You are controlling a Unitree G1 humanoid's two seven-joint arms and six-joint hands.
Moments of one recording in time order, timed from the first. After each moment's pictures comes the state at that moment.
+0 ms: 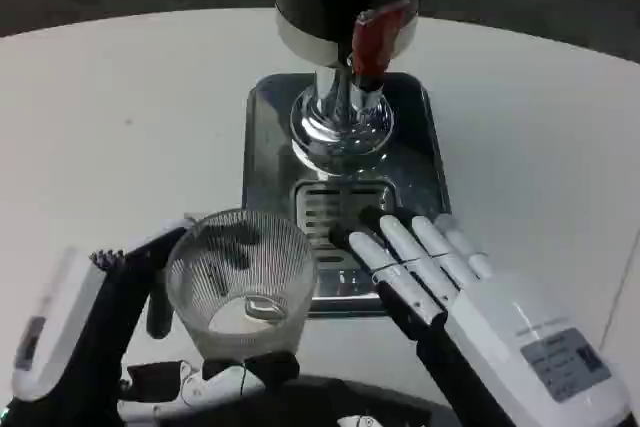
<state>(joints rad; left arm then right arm) 0.12 0.35 0.12 -0.10 0.38 -0.72 0.13 0.33 -0.26 0.25 -0.82 -1.01 -0.14 0.16</state>
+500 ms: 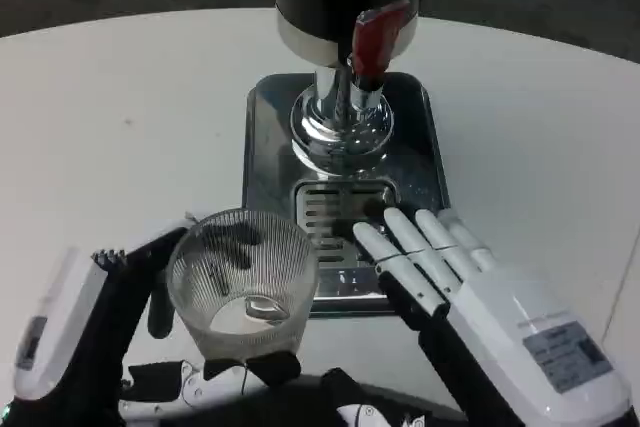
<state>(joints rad) 0.12 0.35 0.12 -0.10 0.39 -0.72 0.13 0.33 -0.21 0.24 -0.83 -1.01 -0.13 0.19</state>
